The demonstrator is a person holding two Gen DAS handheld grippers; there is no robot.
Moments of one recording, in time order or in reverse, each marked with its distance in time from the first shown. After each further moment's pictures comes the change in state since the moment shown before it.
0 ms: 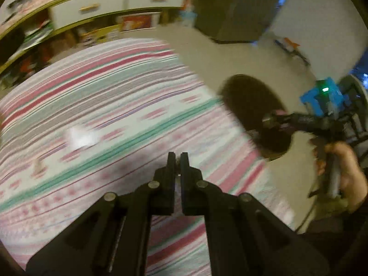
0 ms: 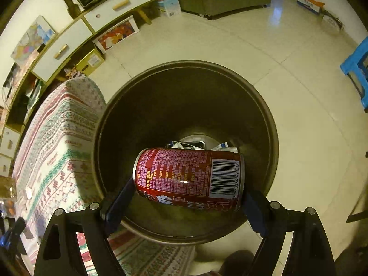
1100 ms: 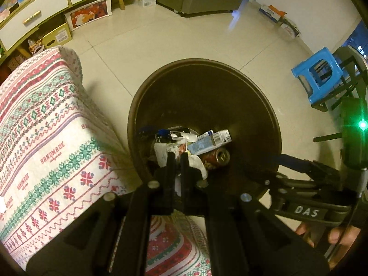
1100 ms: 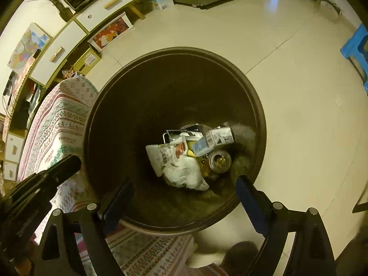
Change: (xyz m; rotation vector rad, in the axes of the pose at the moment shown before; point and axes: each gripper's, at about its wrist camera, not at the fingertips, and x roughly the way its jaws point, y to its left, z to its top) left arm 0.130 -0.137 0.070 0.112 0.157 -0.006; right arm 0.010 -0.027 -0.005 0.062 0.045 0.035
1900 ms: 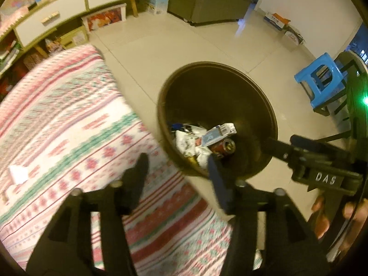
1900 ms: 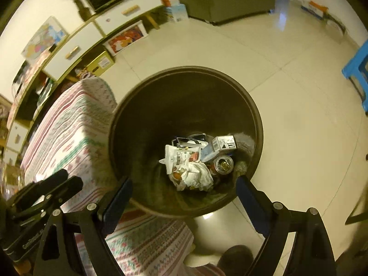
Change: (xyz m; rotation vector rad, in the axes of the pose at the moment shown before) left arm -0.071 0.020 -0.048 -0.023 -0.072 0.063; right arm -0.050 0.033 -0.022 -0.105 -0.093 -0.004
